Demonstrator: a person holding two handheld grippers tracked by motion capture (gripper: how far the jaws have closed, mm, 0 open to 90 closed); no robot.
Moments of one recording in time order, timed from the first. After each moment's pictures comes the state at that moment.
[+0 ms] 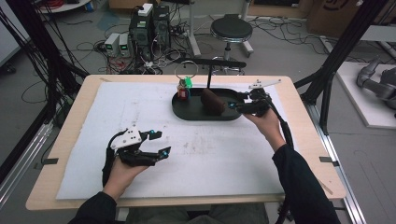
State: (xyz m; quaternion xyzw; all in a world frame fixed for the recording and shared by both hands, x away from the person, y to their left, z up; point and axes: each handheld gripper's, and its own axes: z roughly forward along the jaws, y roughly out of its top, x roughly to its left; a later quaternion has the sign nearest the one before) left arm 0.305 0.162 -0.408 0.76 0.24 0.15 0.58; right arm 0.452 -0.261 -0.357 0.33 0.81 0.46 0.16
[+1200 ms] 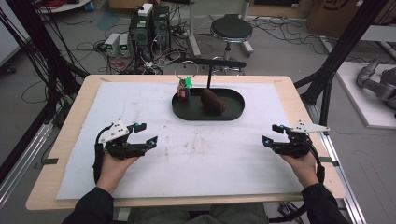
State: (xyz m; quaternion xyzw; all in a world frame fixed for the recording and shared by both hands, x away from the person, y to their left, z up) left arm 0.319 0.197 -0.410 0.74 0.30 0.20 0.57; right arm 0.337 -0.364 -0.407 0.36 0.78 0.49 0.18
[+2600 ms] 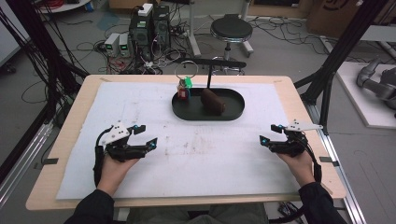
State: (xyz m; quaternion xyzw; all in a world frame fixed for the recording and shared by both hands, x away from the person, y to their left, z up) left arm 0.315 0.195 -0.414 0.74 0.31 0.20 0.56; right arm 0.346 -0.358 -0.415 0.37 0.79 0.45 0.19
